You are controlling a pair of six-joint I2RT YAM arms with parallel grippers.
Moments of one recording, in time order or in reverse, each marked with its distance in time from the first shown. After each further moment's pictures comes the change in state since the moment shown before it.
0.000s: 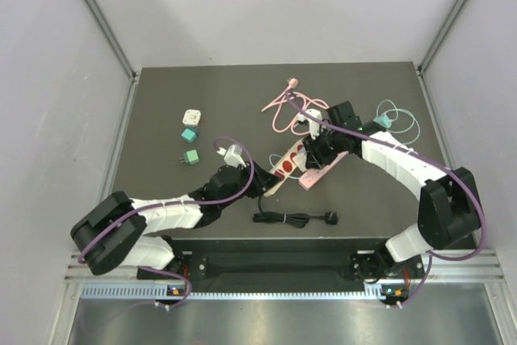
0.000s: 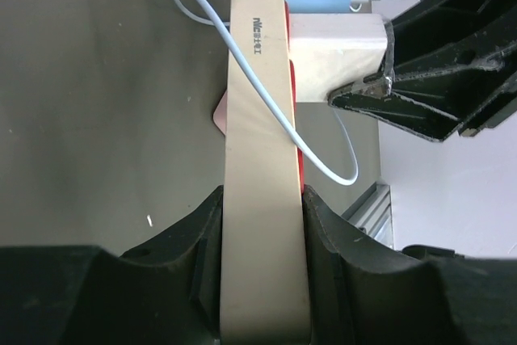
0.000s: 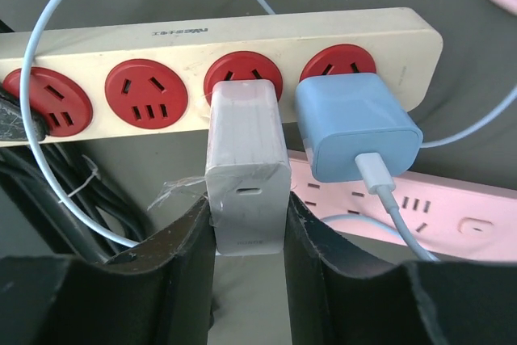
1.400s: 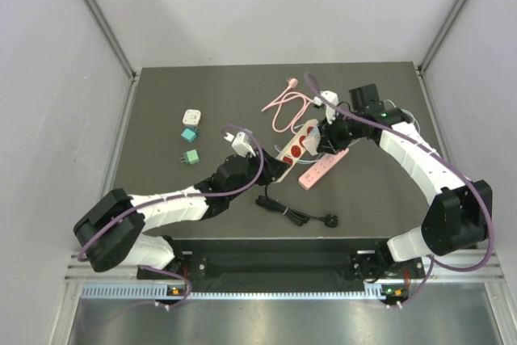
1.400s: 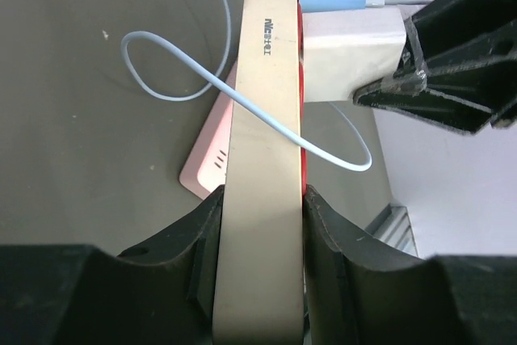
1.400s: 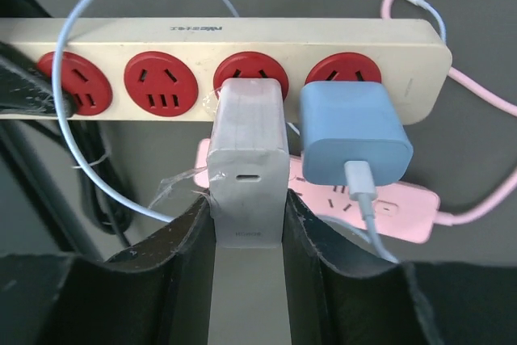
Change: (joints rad) left arm -0.027 0.037 0.169 -0.079 -0.099 0.153; right arm -0.108 -0.068 0.138 -0.143 -0.030 -0.175
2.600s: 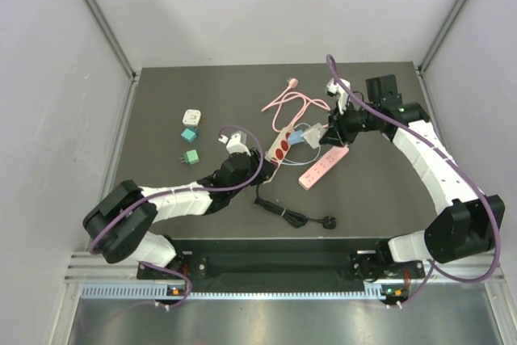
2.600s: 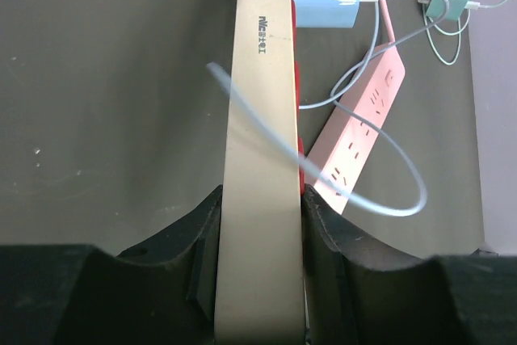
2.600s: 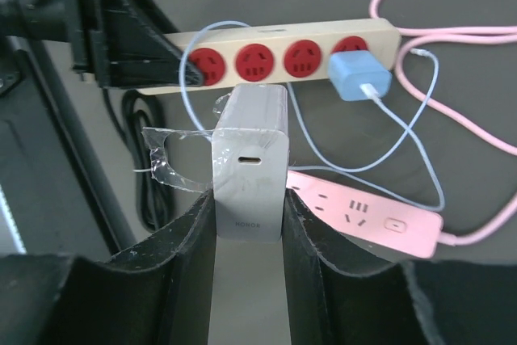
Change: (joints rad) left arm 0.052 0.071 -0.003 -0.092 -0.086 0.026; right arm -0.096 -0.054 0.092 -0.082 -0.235 -0.006
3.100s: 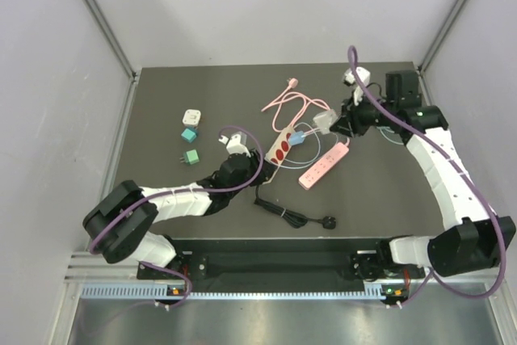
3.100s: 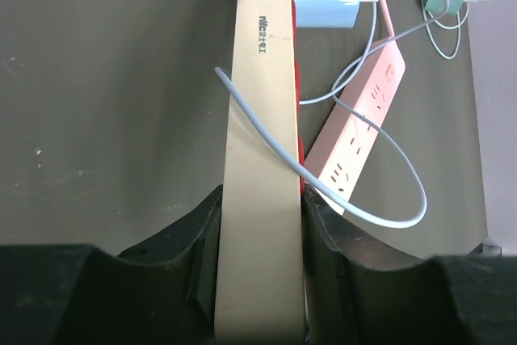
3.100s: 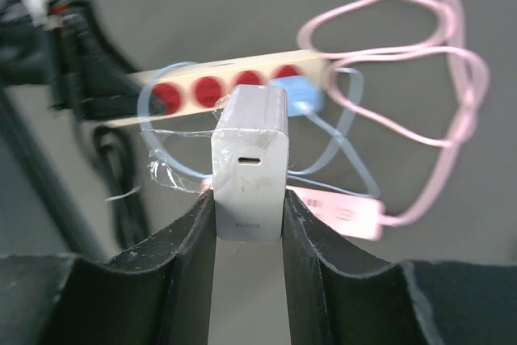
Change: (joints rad) left arm 0.004 0.002 -0.016 0.019 0.010 0.016; right arm -0.058 -0.085 0.020 0.037 0.019 0.058
